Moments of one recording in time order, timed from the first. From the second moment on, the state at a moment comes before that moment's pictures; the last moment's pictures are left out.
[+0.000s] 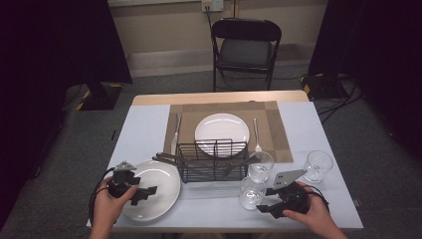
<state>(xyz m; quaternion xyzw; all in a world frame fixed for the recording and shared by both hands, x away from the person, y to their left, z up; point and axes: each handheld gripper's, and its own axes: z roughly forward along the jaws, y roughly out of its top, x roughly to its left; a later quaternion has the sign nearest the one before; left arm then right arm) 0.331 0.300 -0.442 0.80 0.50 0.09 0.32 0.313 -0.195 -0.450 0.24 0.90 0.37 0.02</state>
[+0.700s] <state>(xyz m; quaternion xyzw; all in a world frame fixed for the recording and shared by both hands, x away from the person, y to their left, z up) 0.334 0.294 -0.444 0.81 0.49 0.08 0.32 0.311 -0.194 -0.451 0.23 0.90 0.37 0.03</state>
